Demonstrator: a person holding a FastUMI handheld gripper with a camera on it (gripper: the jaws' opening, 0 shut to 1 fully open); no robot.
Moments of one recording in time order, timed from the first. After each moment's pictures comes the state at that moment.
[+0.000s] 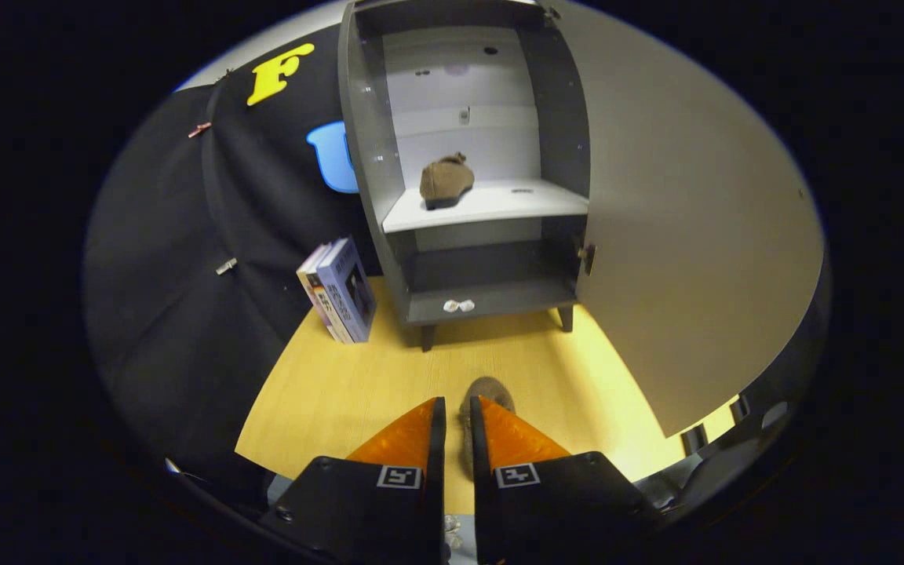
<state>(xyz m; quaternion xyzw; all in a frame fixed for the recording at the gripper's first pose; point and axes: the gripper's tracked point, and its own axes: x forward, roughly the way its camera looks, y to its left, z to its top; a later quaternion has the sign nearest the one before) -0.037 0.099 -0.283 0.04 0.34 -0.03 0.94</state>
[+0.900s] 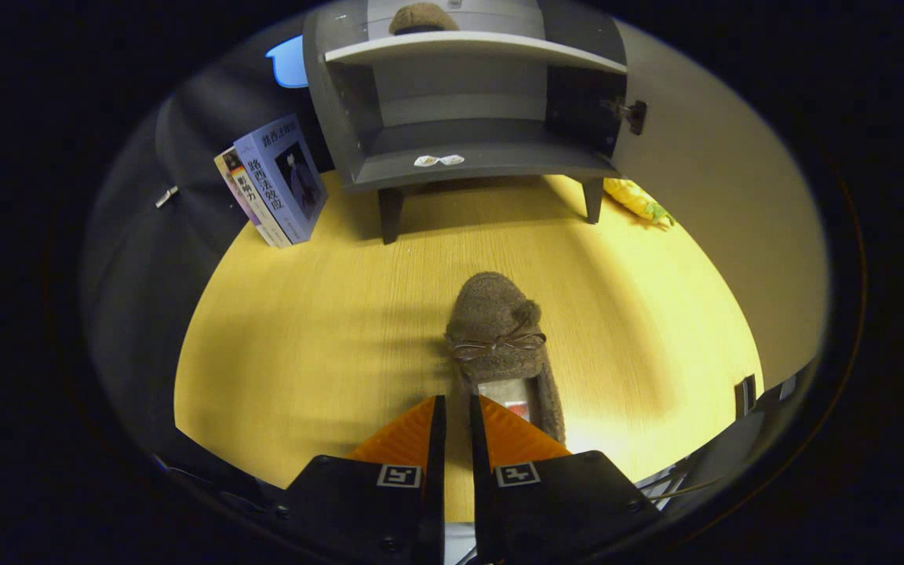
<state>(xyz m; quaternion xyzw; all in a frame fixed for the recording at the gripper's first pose) -0.013 0.085 -0.481 0.01 0.47 -0.06 0.88</state>
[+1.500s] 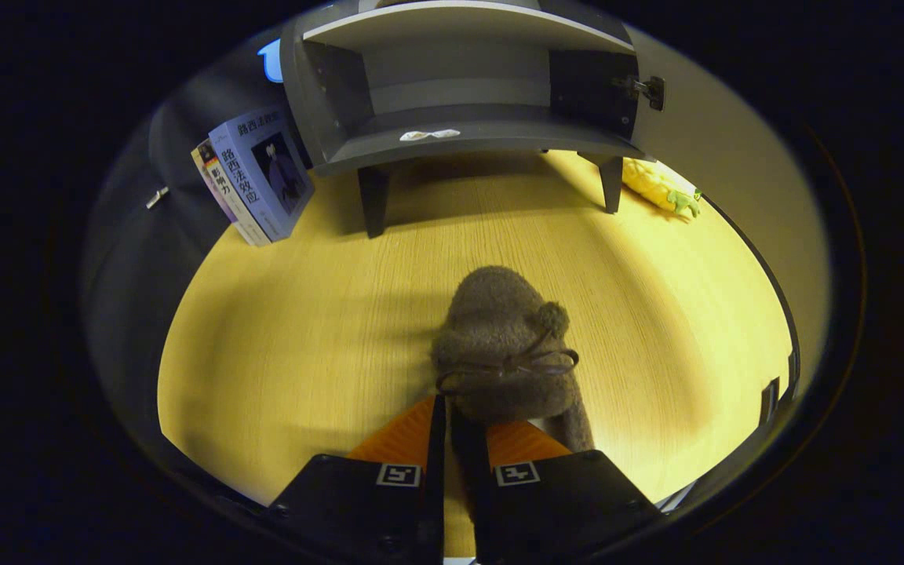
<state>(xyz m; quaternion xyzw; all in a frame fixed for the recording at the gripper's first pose) 0.021 0.077 -0.526 0.03 0.44 -0.06 0.89</state>
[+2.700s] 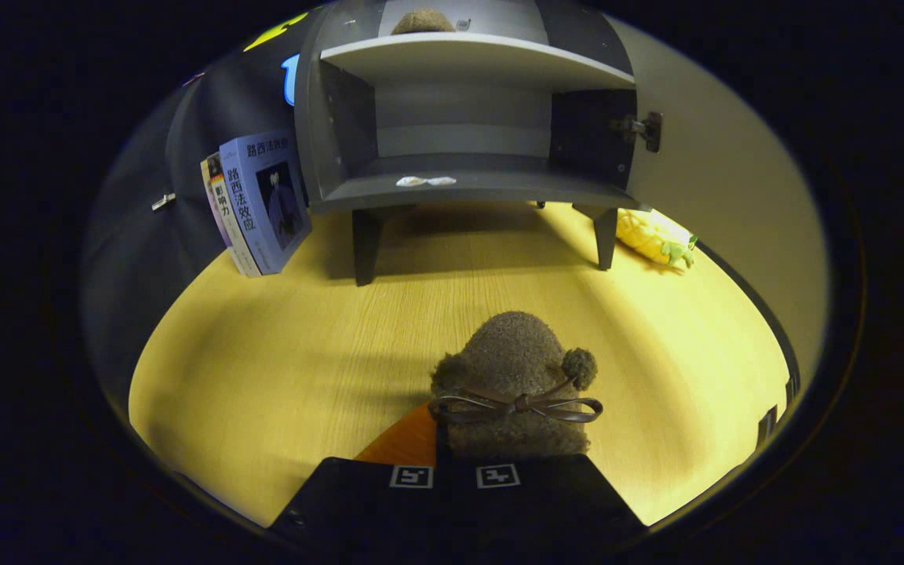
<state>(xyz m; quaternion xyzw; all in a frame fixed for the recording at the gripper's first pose) 0.051 0.058 -0.495 -0.02 0.33 -0.06 0.94</state>
